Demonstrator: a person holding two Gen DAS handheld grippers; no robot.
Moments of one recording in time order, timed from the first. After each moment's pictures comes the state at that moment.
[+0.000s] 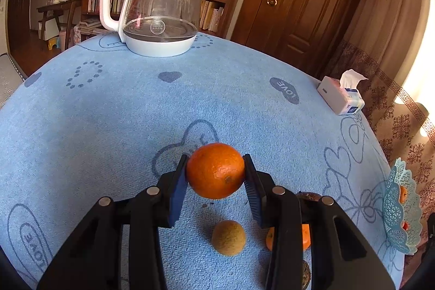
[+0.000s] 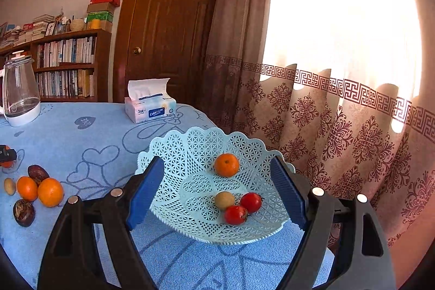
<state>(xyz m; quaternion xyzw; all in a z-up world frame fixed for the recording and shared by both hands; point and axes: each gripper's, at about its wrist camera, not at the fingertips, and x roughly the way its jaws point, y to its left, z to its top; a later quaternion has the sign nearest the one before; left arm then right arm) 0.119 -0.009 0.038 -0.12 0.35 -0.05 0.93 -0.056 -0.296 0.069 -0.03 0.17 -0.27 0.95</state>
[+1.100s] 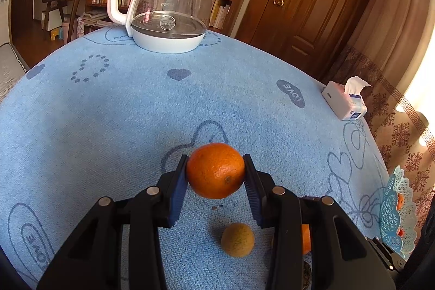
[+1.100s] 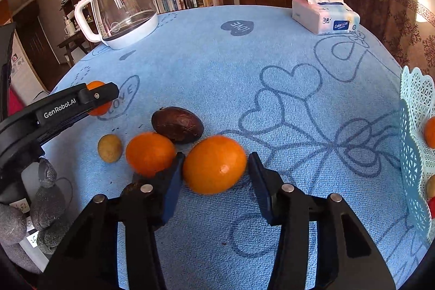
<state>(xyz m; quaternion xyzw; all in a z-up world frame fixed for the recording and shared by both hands) 0.122 0.003 0.036 -0.14 0.36 -0.05 0.92 0.074 -0.191 0.011 0.05 0.41 0.07 0.91</state>
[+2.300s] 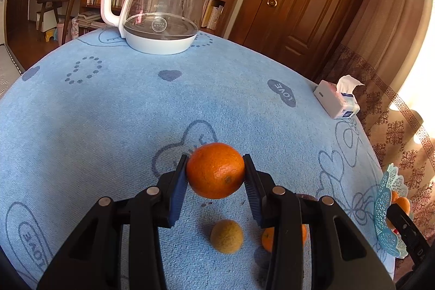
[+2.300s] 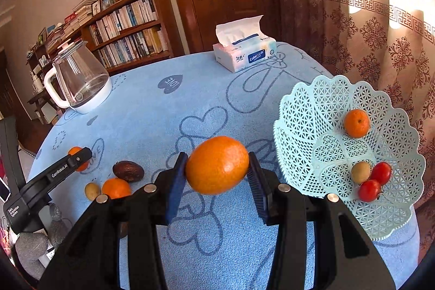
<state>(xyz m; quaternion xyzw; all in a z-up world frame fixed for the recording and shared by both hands) 0.118 -0.003 0.040 -0.14 0.36 -0.07 0.92 0.026 -0.271 0.069 0.12 0.32 -0.06 0.94</state>
